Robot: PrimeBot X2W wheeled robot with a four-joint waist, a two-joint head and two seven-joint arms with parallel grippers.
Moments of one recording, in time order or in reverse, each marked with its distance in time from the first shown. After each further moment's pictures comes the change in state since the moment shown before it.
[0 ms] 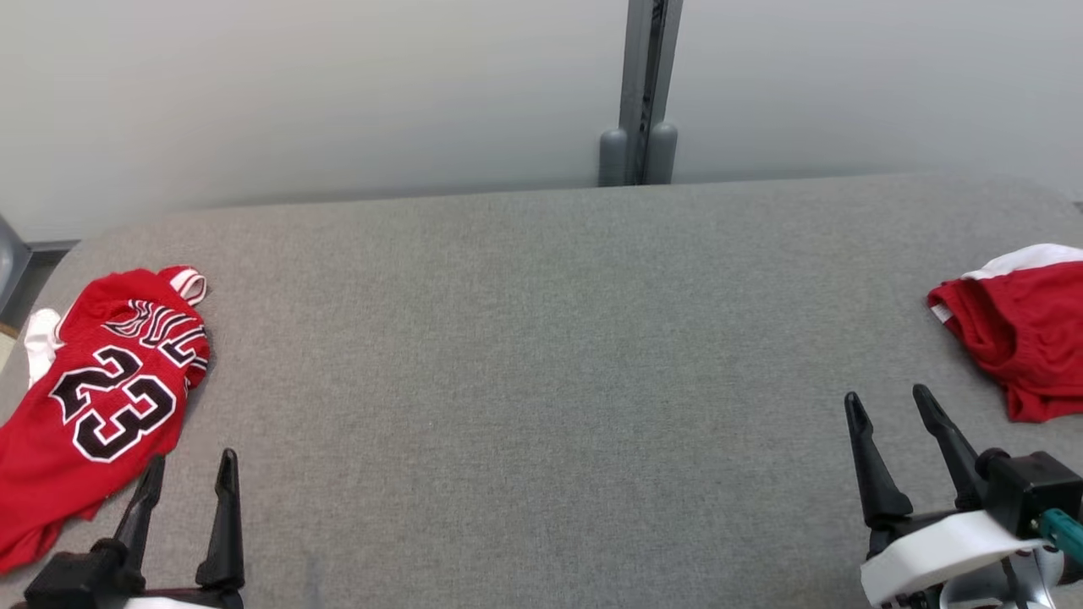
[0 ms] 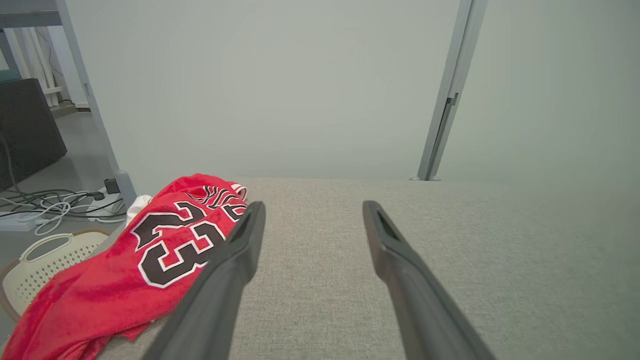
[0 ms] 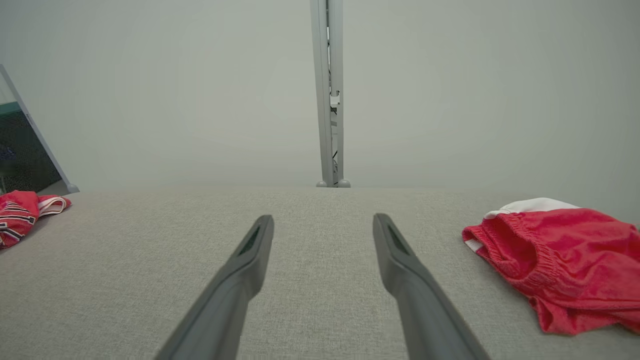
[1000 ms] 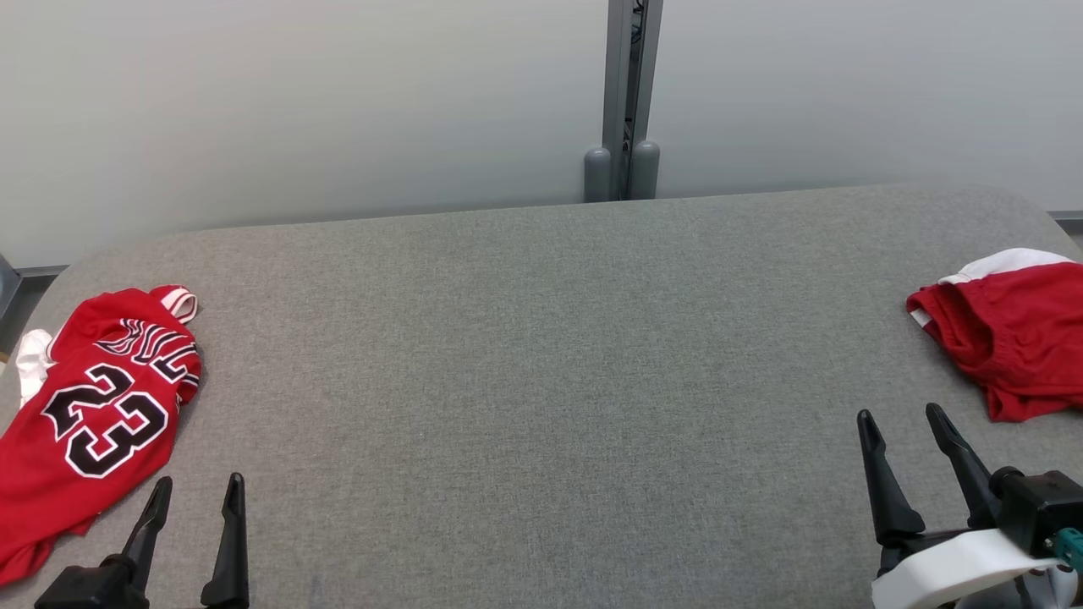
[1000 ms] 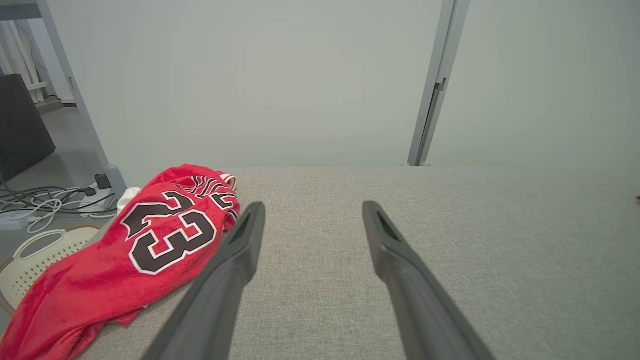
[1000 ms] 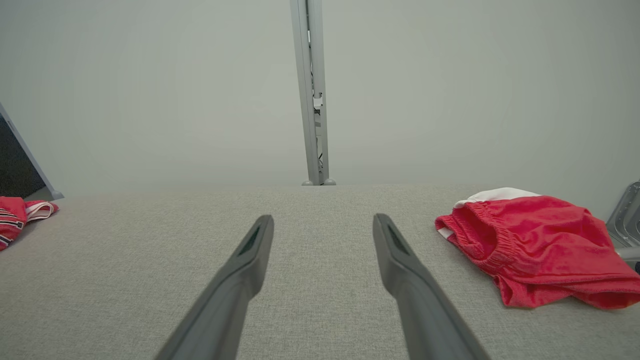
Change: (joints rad) left arm 0.057 0.017 -0.020 -0.043 0.000 0.035 0.044; right arm 0.055 0.007 -0.026 -0.034 0.000 0.000 0.015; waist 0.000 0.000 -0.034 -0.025
